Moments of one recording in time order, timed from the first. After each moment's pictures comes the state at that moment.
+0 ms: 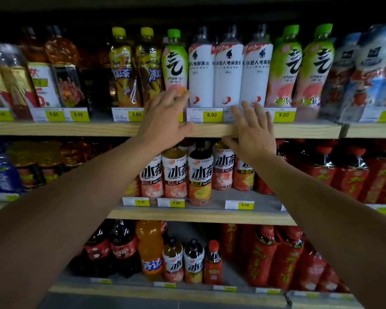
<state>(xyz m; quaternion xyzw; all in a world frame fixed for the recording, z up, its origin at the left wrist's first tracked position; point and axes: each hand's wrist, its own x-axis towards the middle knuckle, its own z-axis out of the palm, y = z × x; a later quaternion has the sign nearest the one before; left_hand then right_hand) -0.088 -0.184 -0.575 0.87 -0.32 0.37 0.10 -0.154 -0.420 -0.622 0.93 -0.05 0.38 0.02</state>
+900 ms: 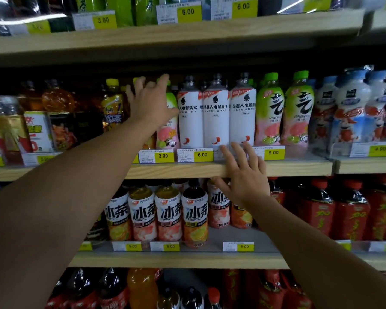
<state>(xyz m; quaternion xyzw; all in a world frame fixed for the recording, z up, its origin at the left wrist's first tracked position) -0.040 -0.216 -0.455 0.87 -0.18 0.43 0.14 -0.144 -0.431 -0.633 0.91 -0.04 0.41 0.03</state>
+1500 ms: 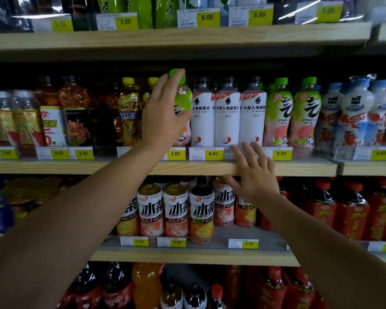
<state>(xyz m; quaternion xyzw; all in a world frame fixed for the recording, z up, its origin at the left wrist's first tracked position) -0.097 -0.191 -0.494 0.72 -0.32 0.51 0.35 -0.146 -0.430 -0.629 0.92 -0.05 0.37 0.04</state>
